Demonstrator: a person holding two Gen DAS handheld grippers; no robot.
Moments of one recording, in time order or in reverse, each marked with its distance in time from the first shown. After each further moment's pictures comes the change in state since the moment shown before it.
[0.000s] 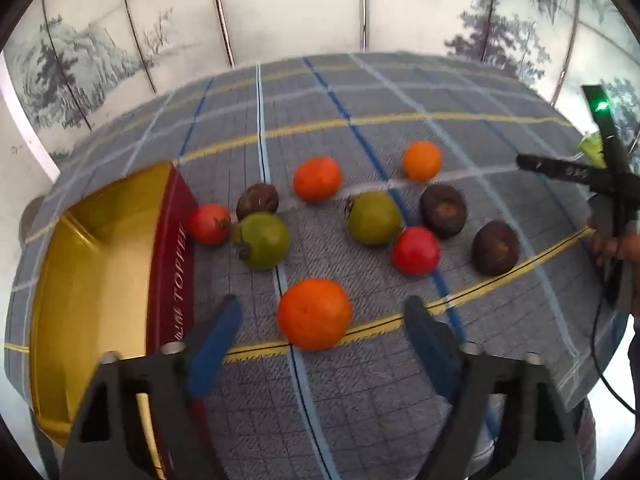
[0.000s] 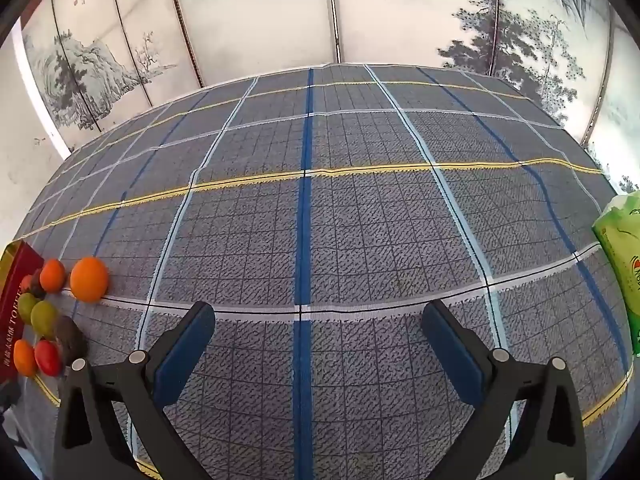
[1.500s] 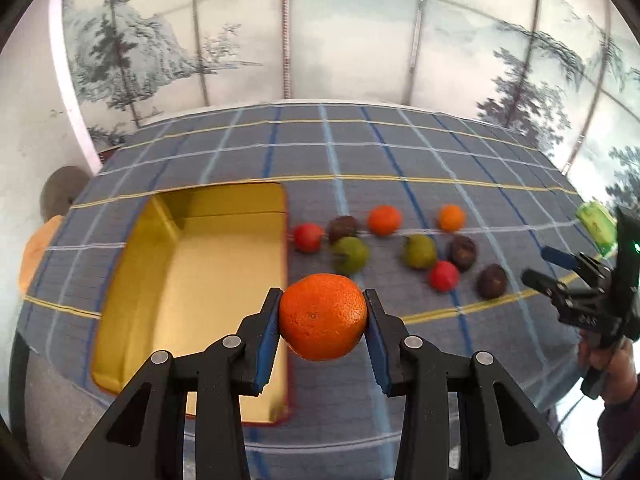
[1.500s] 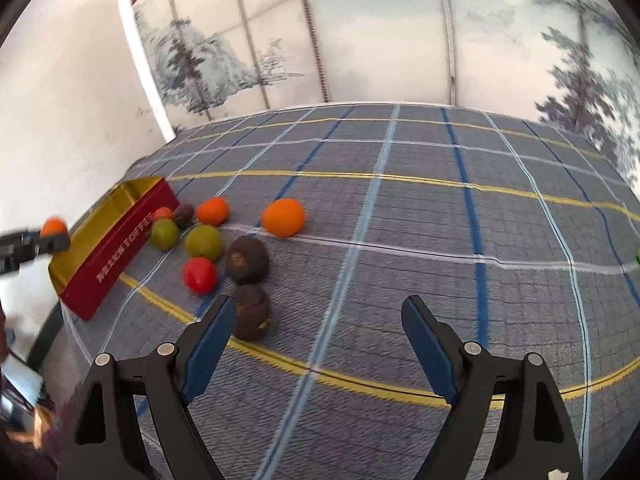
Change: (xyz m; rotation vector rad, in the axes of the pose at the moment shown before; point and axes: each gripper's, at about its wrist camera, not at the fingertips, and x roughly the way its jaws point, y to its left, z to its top) left arm -0.094 0.009 0.015 -0.216 -0.109 0.114; right arm -0.080 0.088 -0.066 -0.233 -0.105 0.303
